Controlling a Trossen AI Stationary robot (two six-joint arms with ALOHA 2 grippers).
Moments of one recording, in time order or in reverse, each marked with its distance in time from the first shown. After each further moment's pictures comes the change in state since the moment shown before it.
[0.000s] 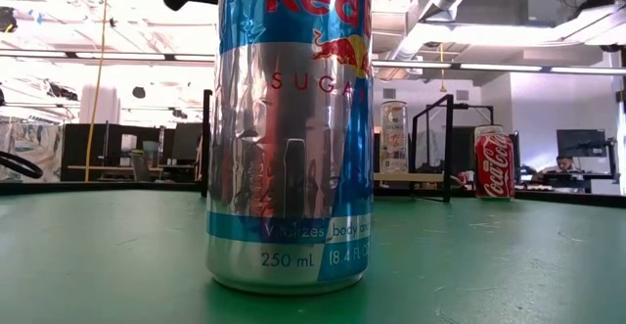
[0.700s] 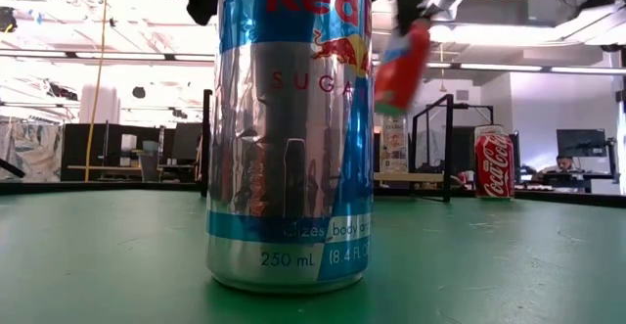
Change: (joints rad) left arm 0.488 -0.011 -0.082 0.193 0.623 0.363; right arm -0.869 0.121 0.581 -0.209 0.190 -0.608
